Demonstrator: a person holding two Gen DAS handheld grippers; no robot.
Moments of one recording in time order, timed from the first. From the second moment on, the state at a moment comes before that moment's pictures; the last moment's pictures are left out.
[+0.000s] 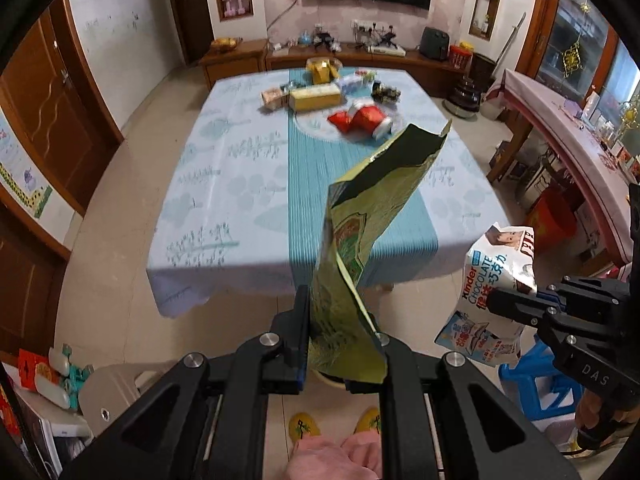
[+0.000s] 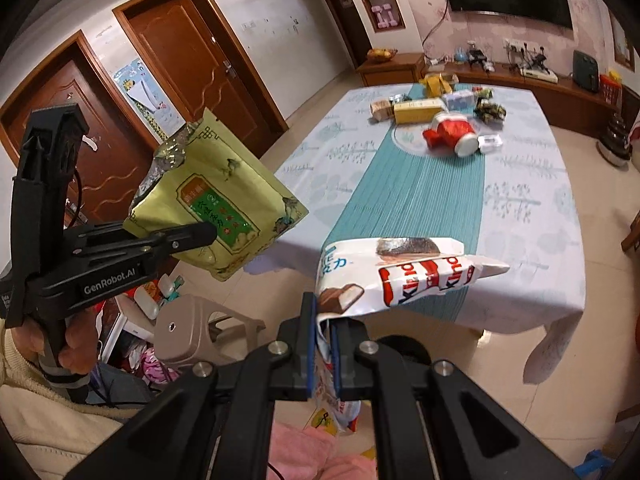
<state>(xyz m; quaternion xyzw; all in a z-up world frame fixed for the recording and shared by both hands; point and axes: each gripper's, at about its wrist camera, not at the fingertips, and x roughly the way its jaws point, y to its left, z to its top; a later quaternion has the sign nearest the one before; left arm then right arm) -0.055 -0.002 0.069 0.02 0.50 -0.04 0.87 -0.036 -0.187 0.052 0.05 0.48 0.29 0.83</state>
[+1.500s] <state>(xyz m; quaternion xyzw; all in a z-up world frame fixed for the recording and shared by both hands) 0.020 -0.054 -0.415 0.03 0.69 -0.07 0.72 -0.041 -0.194 -0.386 0.15 0.66 0.08 0.73</state>
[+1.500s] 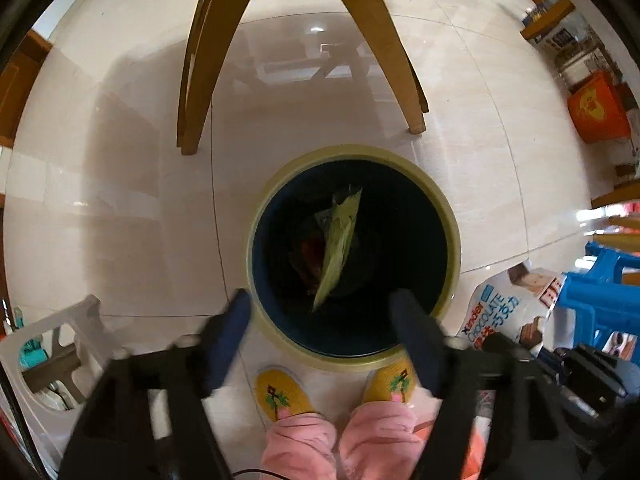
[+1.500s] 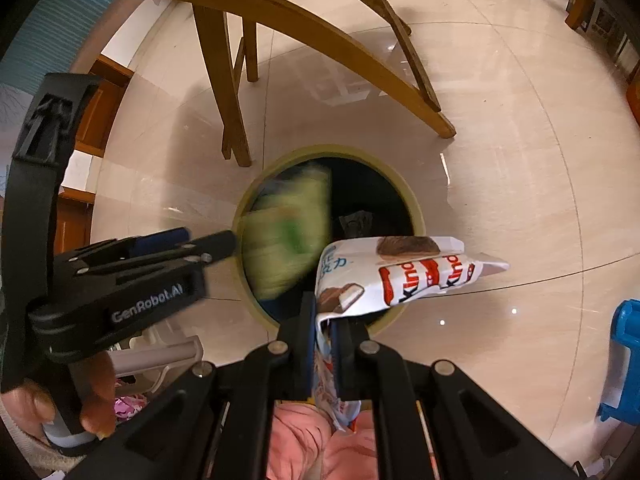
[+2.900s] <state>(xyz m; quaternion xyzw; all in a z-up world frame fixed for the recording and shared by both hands) 0.010 0.028 -0.310 0.00 0.66 -0.01 0.75 -0.006 -0.155 -0.352 0.14 0.67 0.09 0.73</state>
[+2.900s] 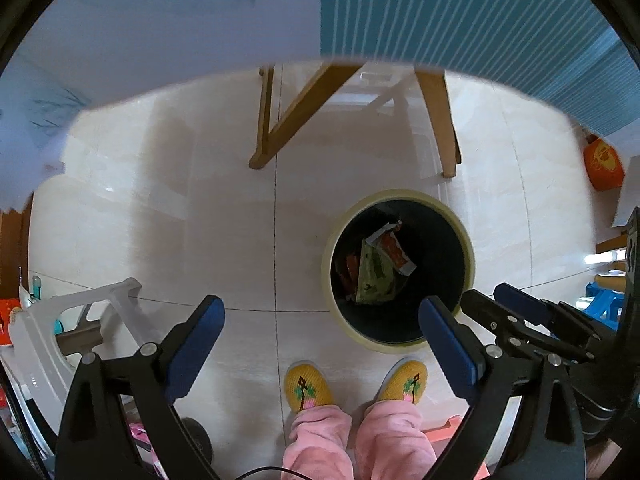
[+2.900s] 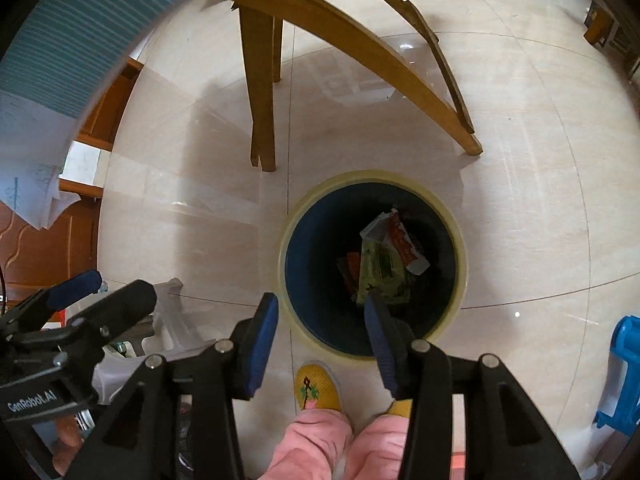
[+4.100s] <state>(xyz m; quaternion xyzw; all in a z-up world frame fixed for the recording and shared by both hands) 0.002 0.021 0.058 0.07 0.52 -0.16 0.84 -0.058 -0.161 0.037 0.12 0.50 0.02 0.86</state>
